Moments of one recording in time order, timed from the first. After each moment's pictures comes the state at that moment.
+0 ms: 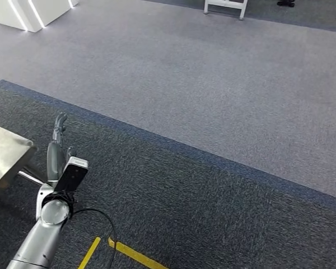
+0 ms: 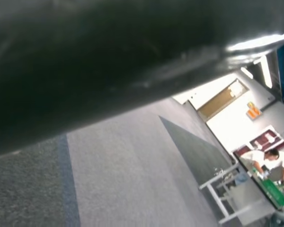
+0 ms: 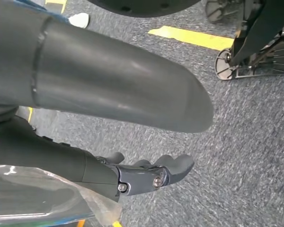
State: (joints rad) left arm -0.19 0.07 -0.20 -1.36 -0.40 0.40 -0.47; right arm -0.04 0.15 -1.07 -0.22 1.09 -0.12 0.10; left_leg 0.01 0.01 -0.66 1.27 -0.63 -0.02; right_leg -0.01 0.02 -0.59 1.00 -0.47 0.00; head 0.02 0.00
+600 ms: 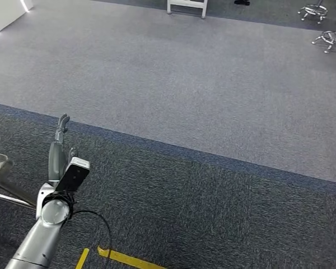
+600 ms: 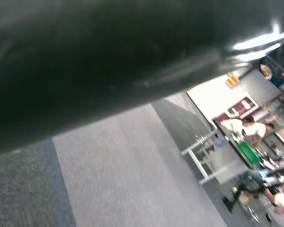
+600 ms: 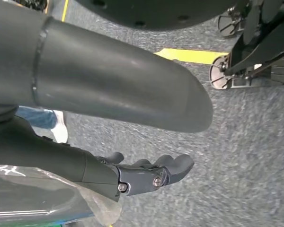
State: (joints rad) left arm -0.19 0.07 -0.20 -1.36 -0.41 0.39 -0.46; right arm -0.03 0.15 -1.07 -0.22 1.09 -0.11 0.10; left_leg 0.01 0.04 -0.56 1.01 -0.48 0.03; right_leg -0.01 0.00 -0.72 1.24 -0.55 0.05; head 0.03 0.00
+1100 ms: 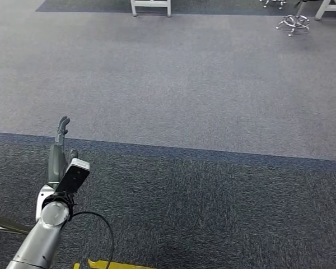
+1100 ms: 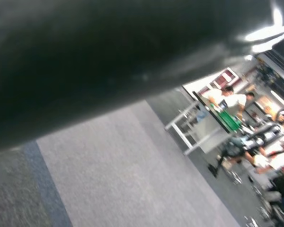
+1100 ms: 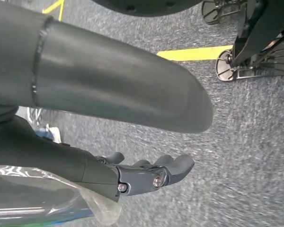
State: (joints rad) left arm -0.19 0.08 -0.21 -1.35 -0.41 0.39 -0.46; right arm -0.04 0.15 -1.08 -0.22 1.10 -0.10 0.10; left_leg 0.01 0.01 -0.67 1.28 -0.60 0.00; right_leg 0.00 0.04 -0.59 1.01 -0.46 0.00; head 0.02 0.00
